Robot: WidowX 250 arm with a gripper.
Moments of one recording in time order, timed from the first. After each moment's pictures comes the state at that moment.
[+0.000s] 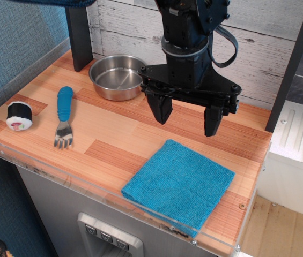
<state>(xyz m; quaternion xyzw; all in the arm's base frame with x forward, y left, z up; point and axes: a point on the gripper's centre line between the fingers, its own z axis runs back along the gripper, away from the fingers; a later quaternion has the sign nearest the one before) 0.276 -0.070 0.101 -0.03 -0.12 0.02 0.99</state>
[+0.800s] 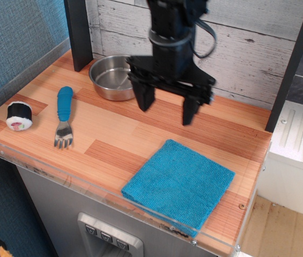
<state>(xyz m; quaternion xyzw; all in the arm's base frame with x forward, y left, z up) 0.301 -0.025 0.089 0.01 -0.08 -0.01 1.00</state>
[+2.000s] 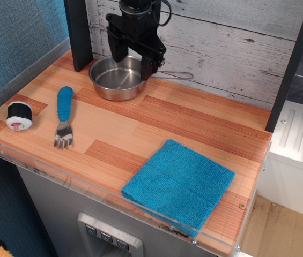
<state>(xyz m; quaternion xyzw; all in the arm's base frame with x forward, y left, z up) 0.383 0.058 0.064 0.08 -0.10 -0.14 0.98</state>
